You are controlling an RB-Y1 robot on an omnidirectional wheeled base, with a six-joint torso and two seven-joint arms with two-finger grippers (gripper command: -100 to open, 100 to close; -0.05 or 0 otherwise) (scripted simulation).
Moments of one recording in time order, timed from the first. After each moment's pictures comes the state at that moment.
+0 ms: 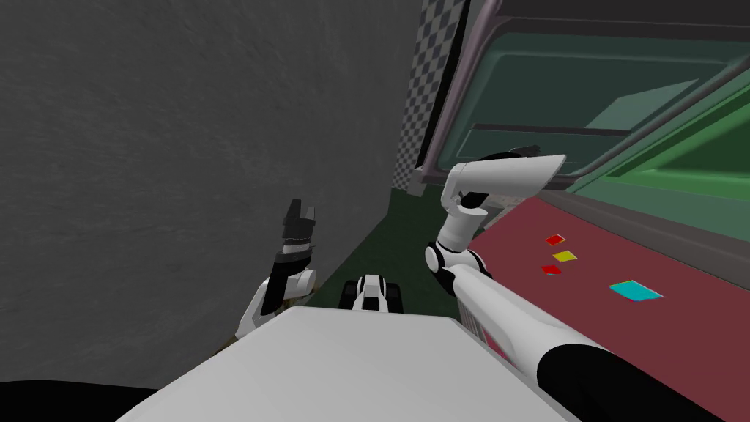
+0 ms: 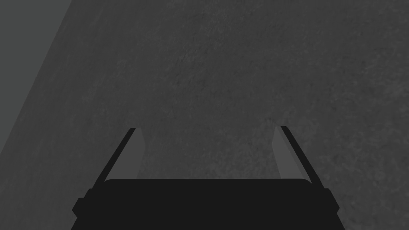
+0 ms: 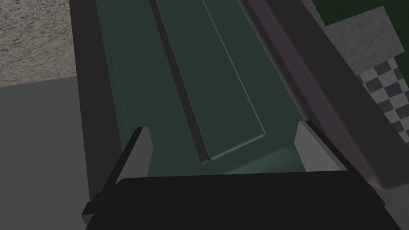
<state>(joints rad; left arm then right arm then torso) 0.48 0.02 0.05 -2.31 -0.12 -0.44 -0.03 -0.88 -0.28 -0.23 -2.11 -2.31 -1.53 -0.76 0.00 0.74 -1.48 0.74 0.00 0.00</state>
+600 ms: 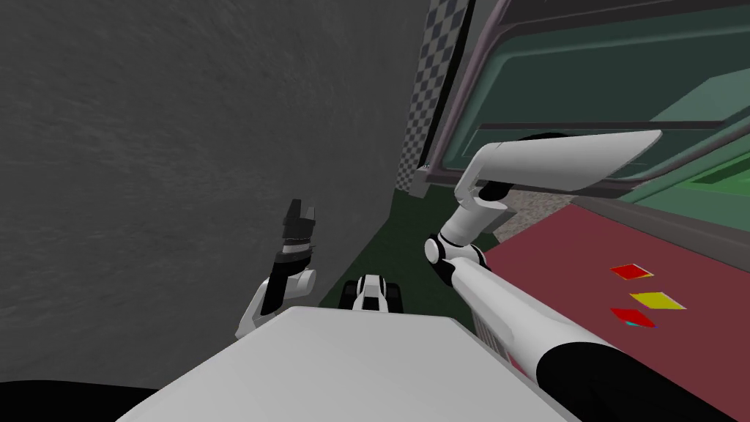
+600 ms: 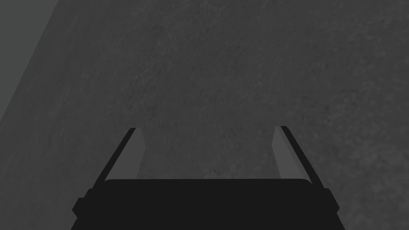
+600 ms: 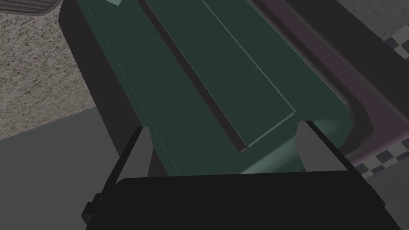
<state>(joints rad) 0.48 0.02 0.05 -2.31 -0.12 -0.44 -0.03 -0.97 -0.28 -0.32 -2.14 -2.32 -1.56 -0.85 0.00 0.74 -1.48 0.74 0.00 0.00</state>
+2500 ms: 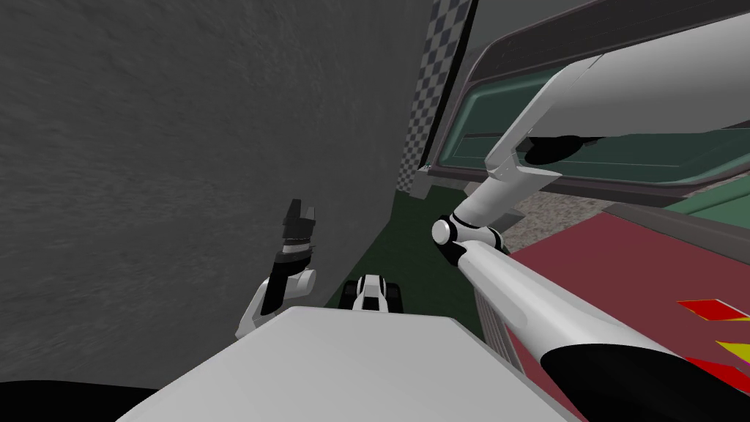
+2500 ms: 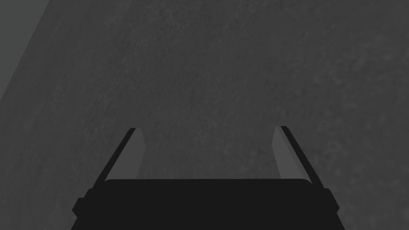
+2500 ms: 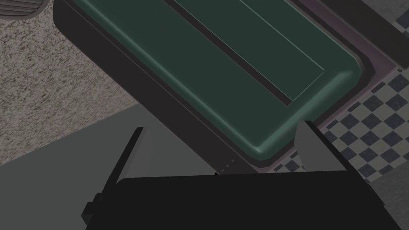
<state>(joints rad) 0.48 0.02 0.05 -2.31 -0.12 -0.44 -0.03 -1.20 -0.39 -0.39 -2.02 -2.36 -1.64 -0.84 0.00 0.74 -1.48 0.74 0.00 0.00</state>
